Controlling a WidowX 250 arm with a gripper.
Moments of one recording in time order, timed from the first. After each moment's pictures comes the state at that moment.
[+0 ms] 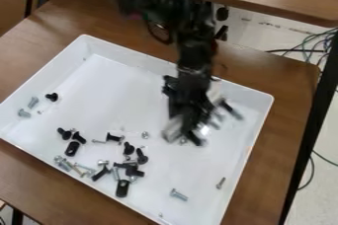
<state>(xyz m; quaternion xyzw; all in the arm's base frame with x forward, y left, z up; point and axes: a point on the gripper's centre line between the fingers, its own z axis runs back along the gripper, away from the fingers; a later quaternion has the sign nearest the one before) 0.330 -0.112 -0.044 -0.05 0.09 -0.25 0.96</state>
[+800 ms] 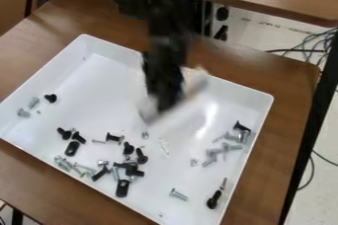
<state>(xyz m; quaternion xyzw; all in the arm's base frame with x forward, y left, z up) 0.356 -0.014 0.006 -0.04 0.07 -0.25 0.97</state>
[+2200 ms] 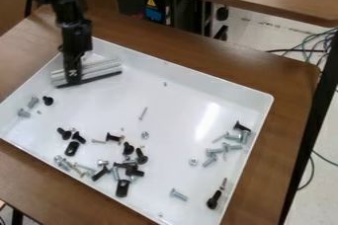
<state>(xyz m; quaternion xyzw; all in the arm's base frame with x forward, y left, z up) 0.338 0.174 -0.040 -0.03 0.11 -0.37 0.92</state>
